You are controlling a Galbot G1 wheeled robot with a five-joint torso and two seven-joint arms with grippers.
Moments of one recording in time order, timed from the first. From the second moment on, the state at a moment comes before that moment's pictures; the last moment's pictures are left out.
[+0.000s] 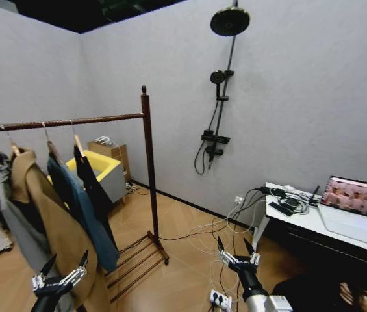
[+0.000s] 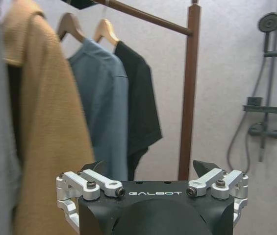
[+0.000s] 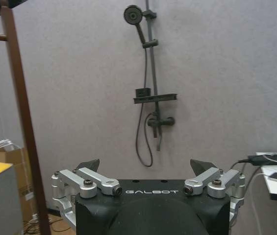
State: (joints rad) left arm 1.83 -1.30 -0.87 -2.29 -0.49 -0.05 0.04; right arm -1.70 1.45 0.50 2.29 0.19 0.03 0.16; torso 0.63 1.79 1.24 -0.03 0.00
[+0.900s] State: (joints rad) left arm 1.83 -1.30 -0.87 -2.29 -0.49 -0.05 0.04; right arm -1.70 1.45 0.50 2.29 0.19 0.03 0.16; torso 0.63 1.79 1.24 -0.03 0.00
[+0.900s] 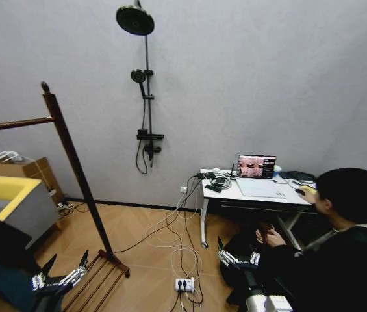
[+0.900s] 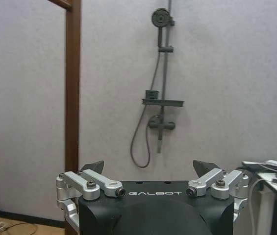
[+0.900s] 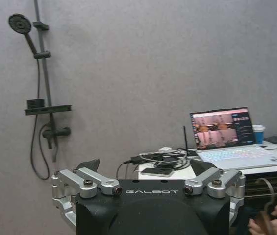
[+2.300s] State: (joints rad) left arm 1.83 -1.30 -0.87 -2.29 -0.49 -0.05 0.04; right arm -1.71 1.45 0.50 2.29 0.19 0.03 0.16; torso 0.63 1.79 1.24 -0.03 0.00
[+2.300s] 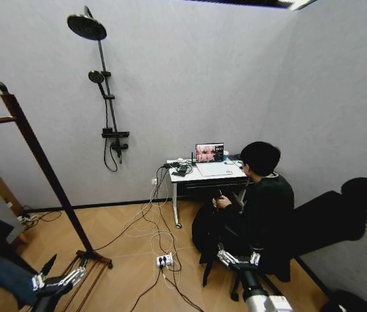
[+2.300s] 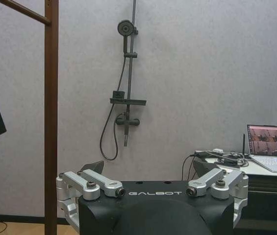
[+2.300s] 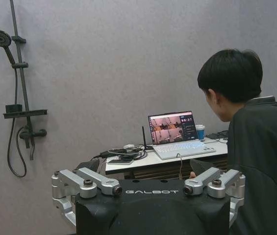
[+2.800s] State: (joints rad) left arm 1.83 -1.30 -0.87 -2.29 -0.49 -0.05 0.04; right arm -1.70 1.45 0.50 2.29 0.19 0.03 0.16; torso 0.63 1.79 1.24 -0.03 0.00
